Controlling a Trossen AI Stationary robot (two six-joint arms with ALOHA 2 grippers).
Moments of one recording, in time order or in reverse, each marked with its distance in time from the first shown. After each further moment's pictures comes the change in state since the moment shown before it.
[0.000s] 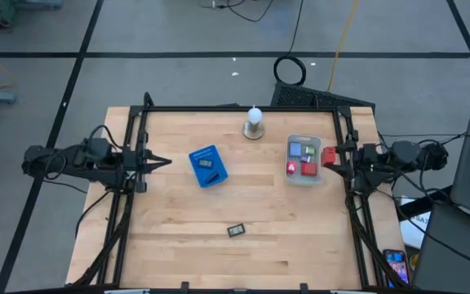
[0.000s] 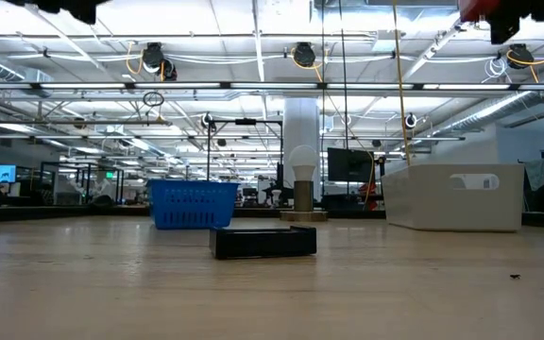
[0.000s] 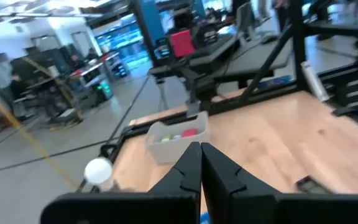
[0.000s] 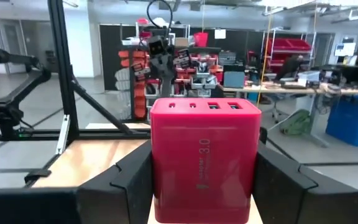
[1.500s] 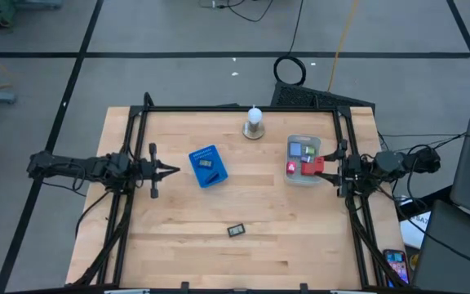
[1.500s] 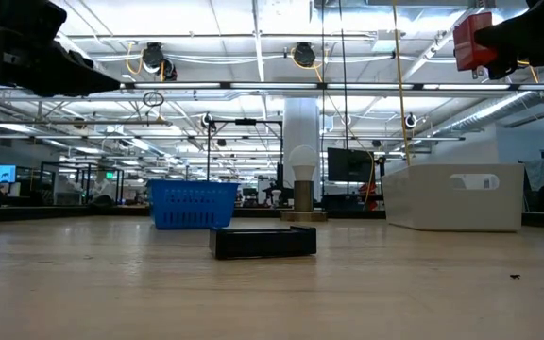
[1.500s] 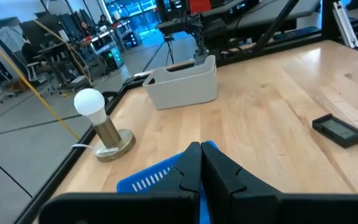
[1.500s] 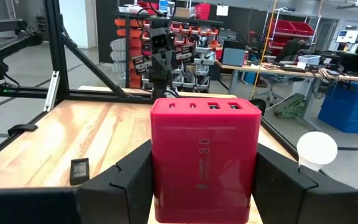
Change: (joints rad) left arm 0.000 -0.160 -0.386 0.132 -0.095 -0.048; right arm -0.005 -0.115 -0.200 -0.015 0.004 -0.029
